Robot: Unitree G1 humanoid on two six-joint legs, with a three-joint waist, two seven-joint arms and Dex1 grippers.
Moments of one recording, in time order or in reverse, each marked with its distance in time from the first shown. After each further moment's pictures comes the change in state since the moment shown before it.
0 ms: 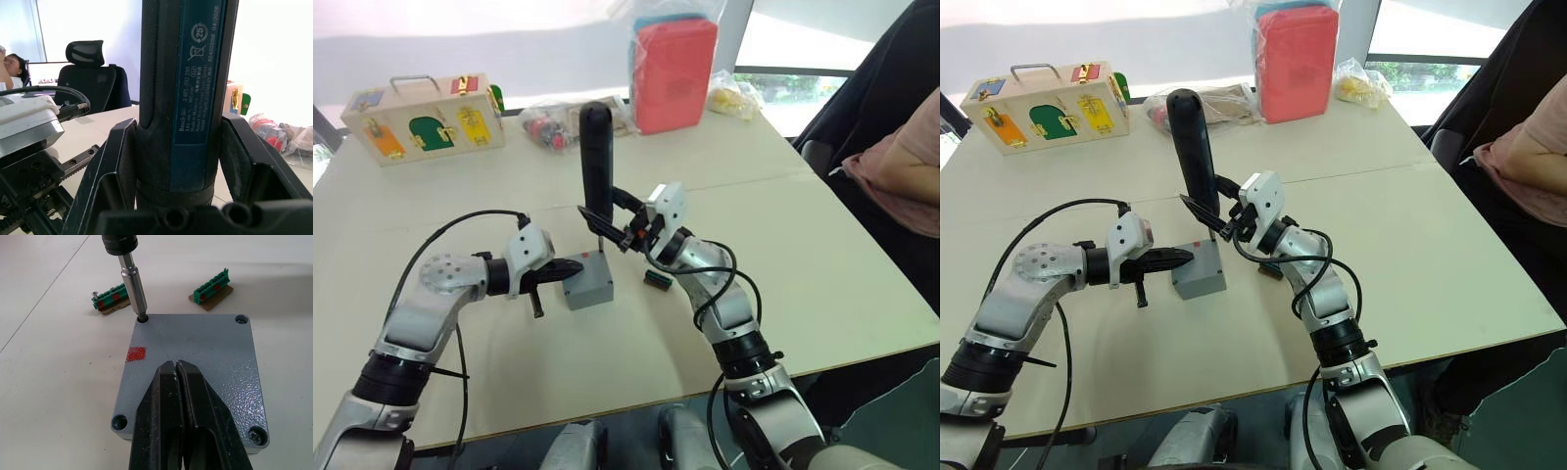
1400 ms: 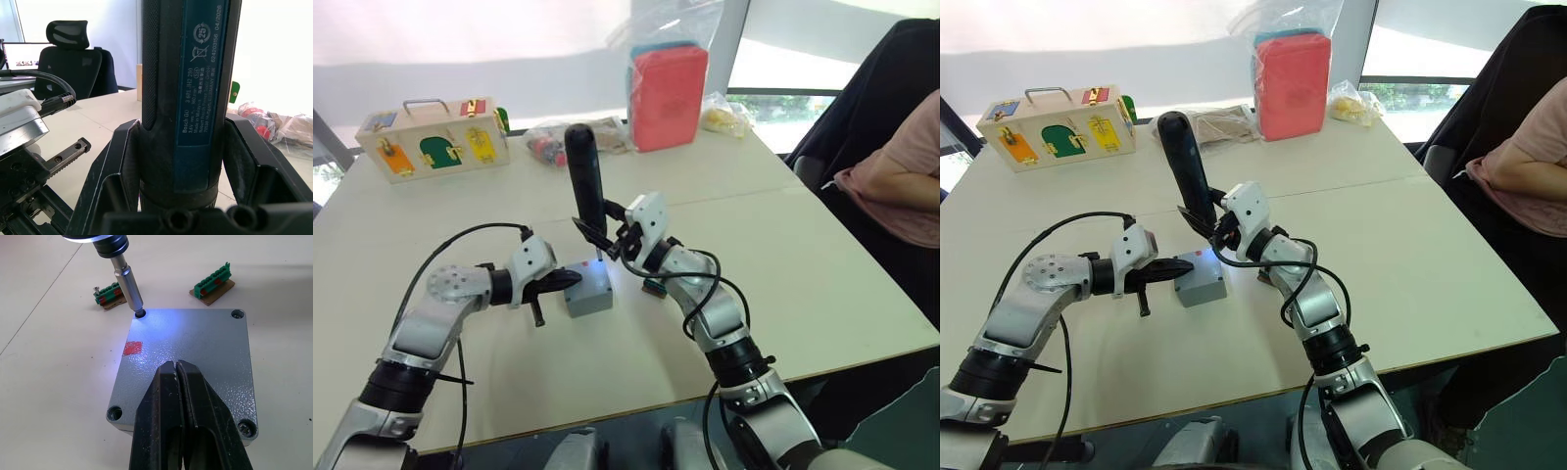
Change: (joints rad) left arm 0.037 -0.025 -0.017 0.036 0.042 -0.013 0.013; right arm 0.030 0.015 0.065 0.004 -0.097 0.080 -0.129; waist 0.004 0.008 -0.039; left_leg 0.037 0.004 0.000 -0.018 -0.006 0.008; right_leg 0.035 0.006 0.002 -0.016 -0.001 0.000
